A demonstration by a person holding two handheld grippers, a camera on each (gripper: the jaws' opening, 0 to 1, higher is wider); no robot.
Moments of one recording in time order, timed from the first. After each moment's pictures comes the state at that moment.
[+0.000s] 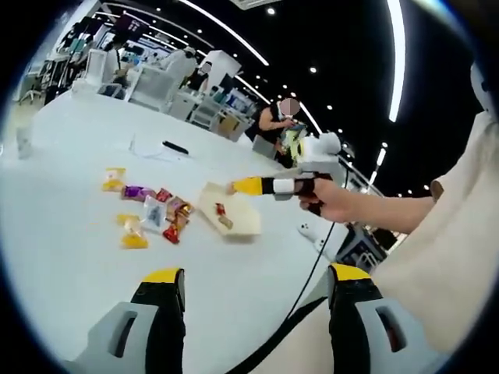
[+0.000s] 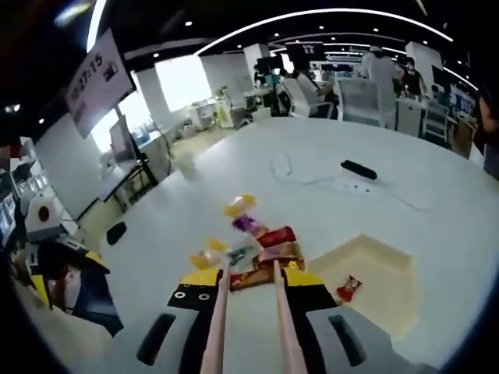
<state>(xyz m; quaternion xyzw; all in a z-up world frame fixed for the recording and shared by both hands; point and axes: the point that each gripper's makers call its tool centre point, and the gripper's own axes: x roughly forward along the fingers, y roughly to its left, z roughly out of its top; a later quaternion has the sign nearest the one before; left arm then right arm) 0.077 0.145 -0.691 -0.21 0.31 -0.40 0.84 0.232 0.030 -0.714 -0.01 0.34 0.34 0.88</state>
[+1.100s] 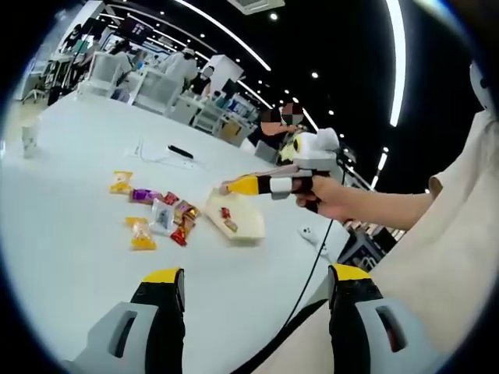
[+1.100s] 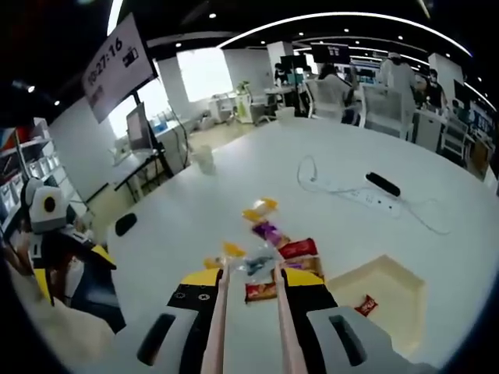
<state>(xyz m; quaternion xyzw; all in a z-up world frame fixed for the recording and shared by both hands) 0.077 0.158 -0.690 -0.21 0.30 -0.39 0.85 0.237 0.060 -0.714 -0.04 0.33 0.38 0.86</state>
